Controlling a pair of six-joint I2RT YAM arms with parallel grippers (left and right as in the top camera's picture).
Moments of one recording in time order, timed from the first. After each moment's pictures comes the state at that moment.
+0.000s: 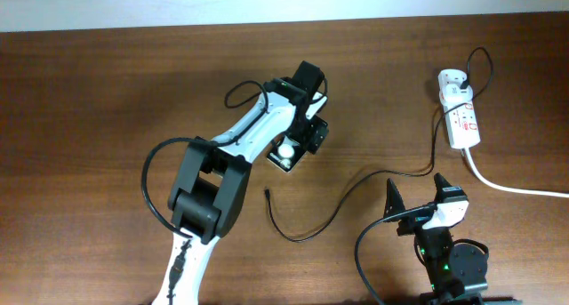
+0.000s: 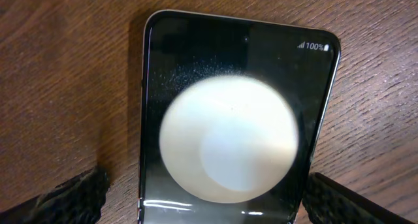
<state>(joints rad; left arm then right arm) -0.55 2.35 1.86 -0.87 0.02 0.06 0.10 0.01 0.01 -0.07 -0.02 0.11</state>
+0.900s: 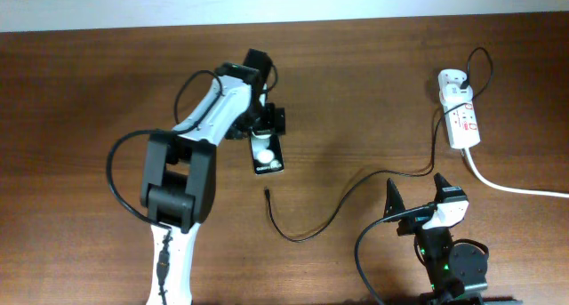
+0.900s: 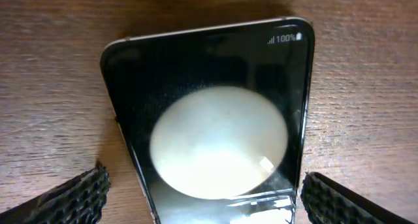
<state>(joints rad) -0.35 2.34 1.87 -1.04 0.09 -0.35 0.10 0.01 0.01 -0.07 -0.02 0.10</state>
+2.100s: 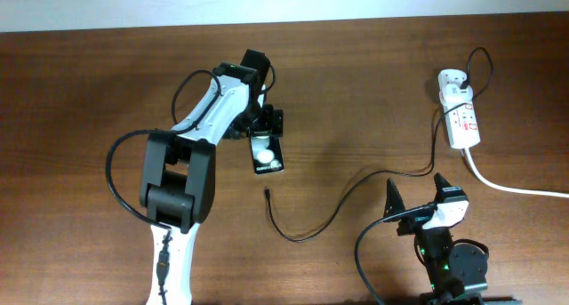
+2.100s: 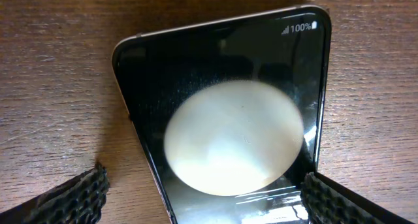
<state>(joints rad) -0.35 2.33 1.86 -1.05 0.08 -0.30 0.10 0.01 0.01 -0.07 -0.02 0.10</state>
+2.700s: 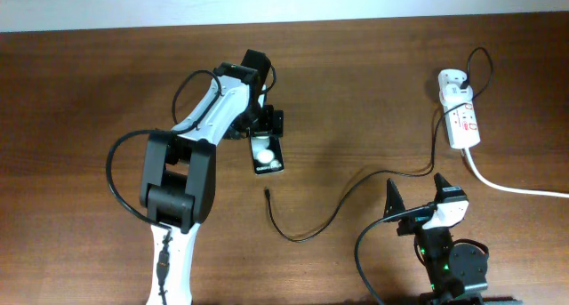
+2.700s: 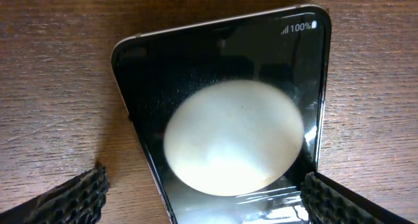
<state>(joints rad) -0.35 2.33 1.86 -1.05 0.08 -0.30 0.10 0.01 0.01 -0.07 -0.02 0.11</state>
